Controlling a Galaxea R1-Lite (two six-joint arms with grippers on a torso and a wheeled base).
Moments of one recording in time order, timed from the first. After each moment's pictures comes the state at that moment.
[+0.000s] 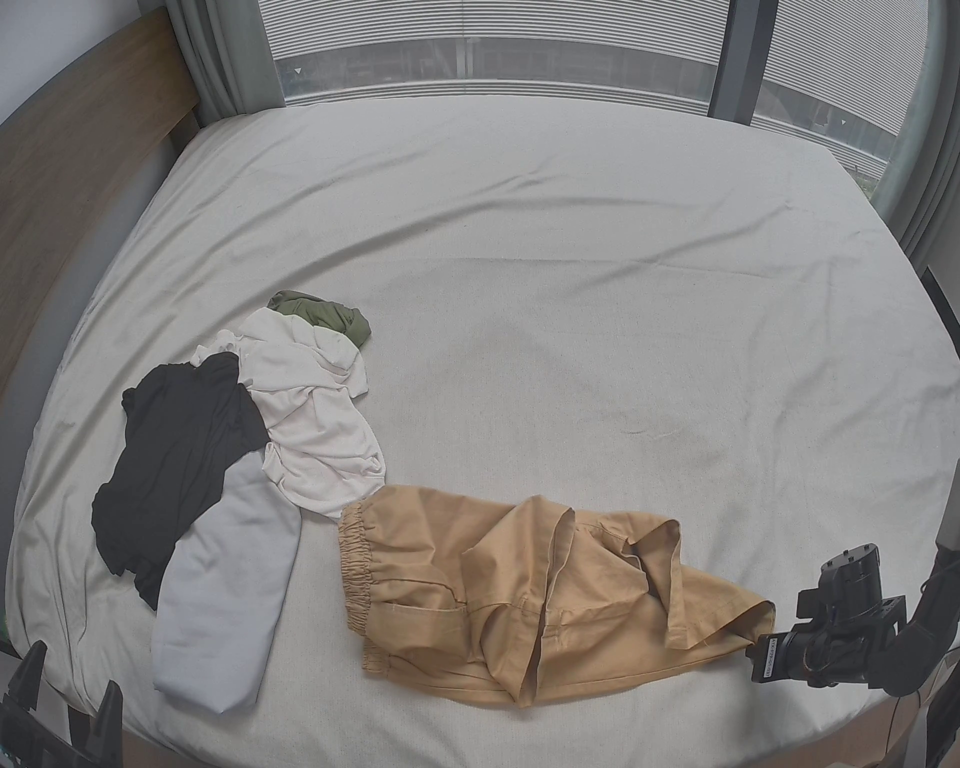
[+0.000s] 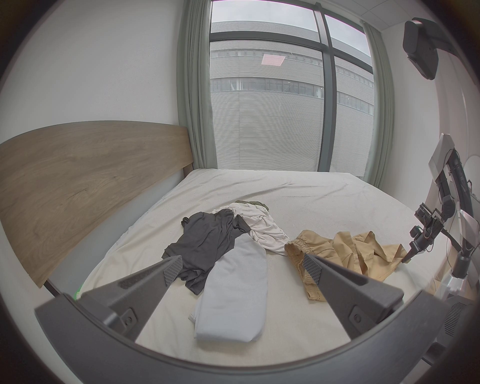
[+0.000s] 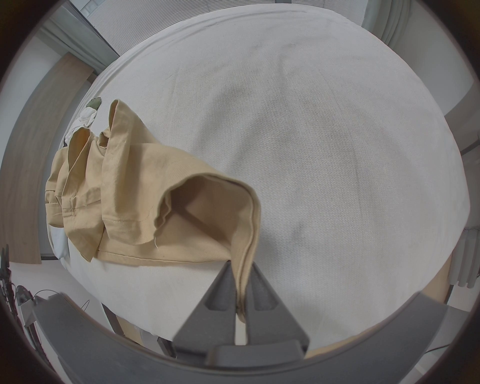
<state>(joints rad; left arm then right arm) 0.01 0.02 -0.02 0.00 -0.01 0.00 0.26 1.92 -0.02 -0.97 -0.03 0.36</state>
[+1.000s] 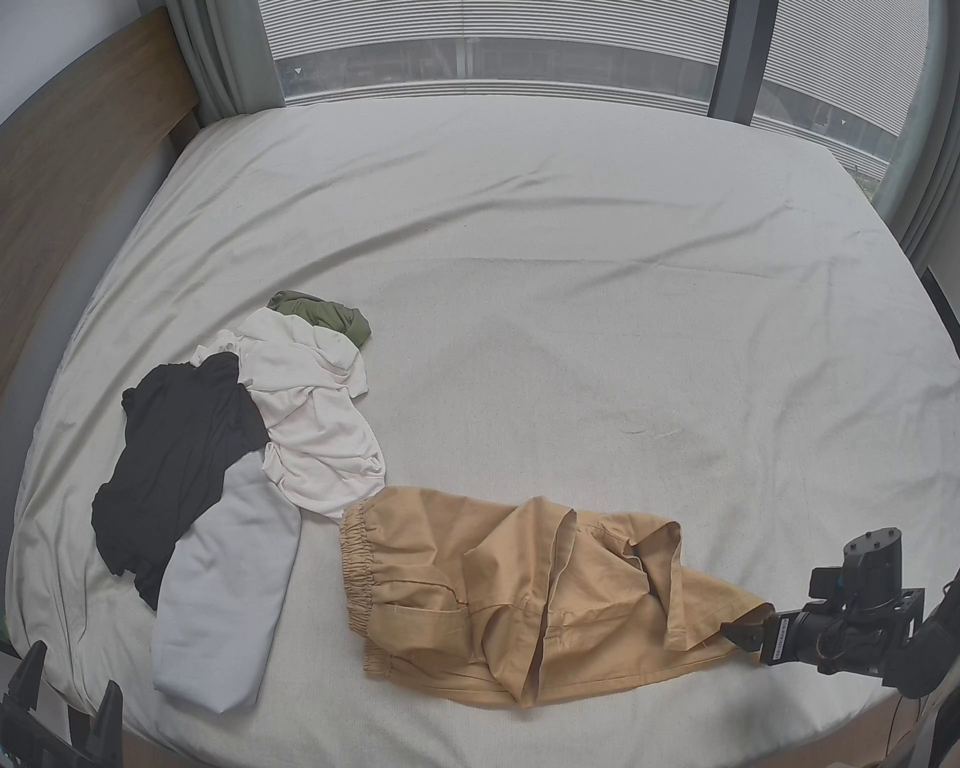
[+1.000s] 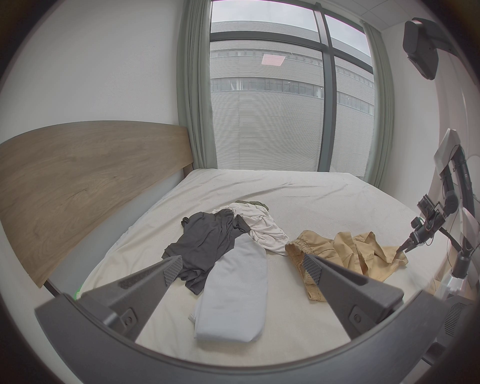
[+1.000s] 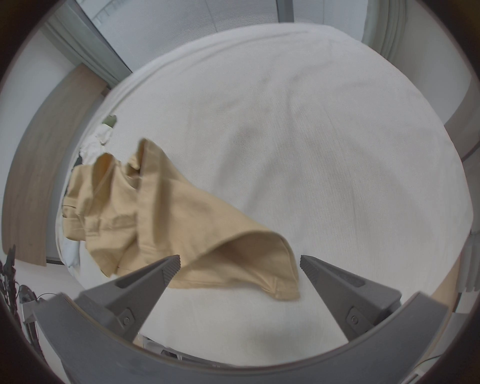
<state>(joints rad) 0.01 0.02 -0.02 0.00 -0.01 0.00 0.31 1.75 -0.02 -1.01 -0.03 0.34</state>
